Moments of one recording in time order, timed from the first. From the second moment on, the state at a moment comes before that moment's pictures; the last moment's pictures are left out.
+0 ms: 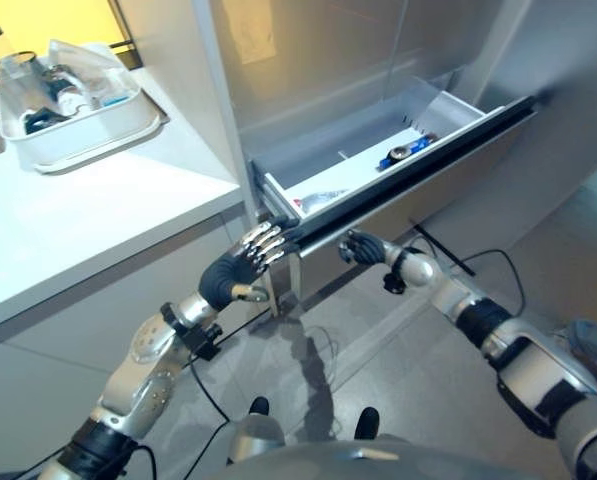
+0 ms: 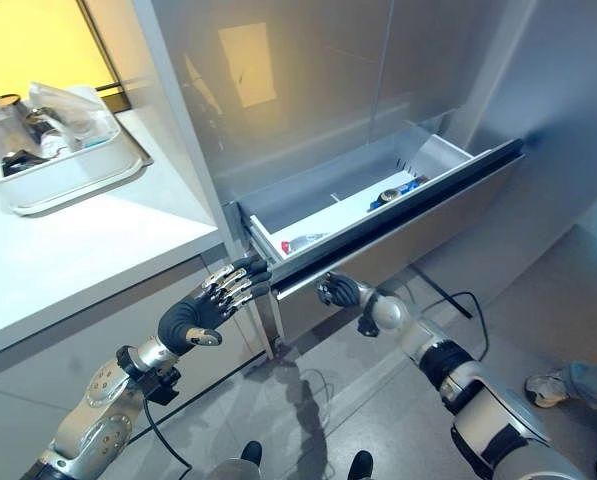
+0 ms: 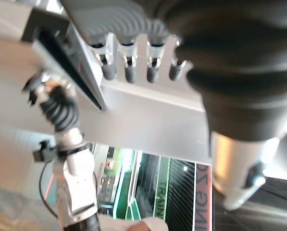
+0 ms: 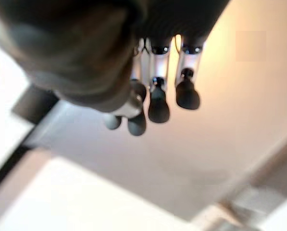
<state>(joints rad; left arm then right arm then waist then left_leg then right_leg) 0.03 0.61 -0.30 -0.21 -0.80 -0.22 -0.50 -0.66 -0.43 0.67 0.67 -0.12 -0.26 0.12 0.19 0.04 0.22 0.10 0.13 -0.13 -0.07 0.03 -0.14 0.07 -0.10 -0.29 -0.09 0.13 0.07</state>
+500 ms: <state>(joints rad) 0.01 0.61 -0.30 -0.21 -0.80 -0.22 -0.48 -0.58 -0.47 0.63 0.65 -0.12 -0.26 0.12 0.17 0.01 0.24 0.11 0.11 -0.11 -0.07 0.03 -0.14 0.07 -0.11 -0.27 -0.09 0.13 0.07</state>
